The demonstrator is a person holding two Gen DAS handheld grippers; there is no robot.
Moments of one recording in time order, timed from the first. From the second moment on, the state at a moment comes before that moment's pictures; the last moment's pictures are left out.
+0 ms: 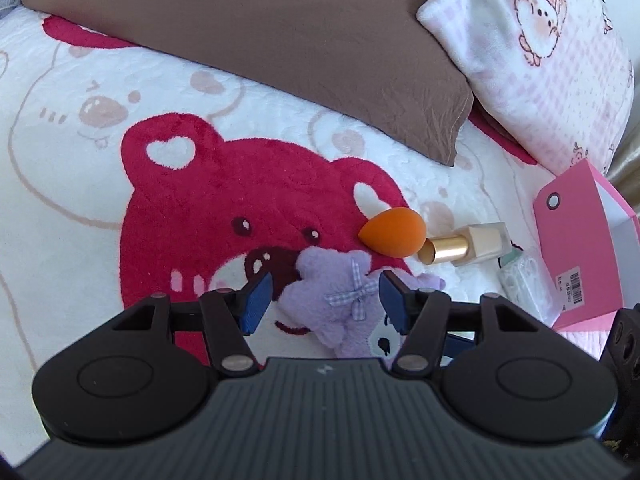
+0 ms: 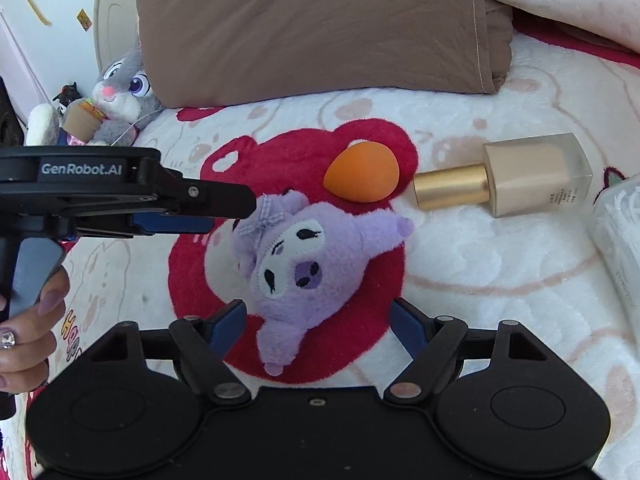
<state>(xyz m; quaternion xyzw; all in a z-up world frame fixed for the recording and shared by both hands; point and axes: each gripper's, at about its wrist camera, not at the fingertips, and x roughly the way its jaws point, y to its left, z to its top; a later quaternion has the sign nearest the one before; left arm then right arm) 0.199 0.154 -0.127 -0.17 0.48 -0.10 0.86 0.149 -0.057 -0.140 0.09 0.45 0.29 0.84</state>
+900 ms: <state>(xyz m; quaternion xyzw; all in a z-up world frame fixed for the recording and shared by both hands) 0.179 0.112 -0.133 -0.18 0.45 -0.16 0.86 0.133 -0.098 -0.130 -0.02 0.43 0.27 0.86</state>
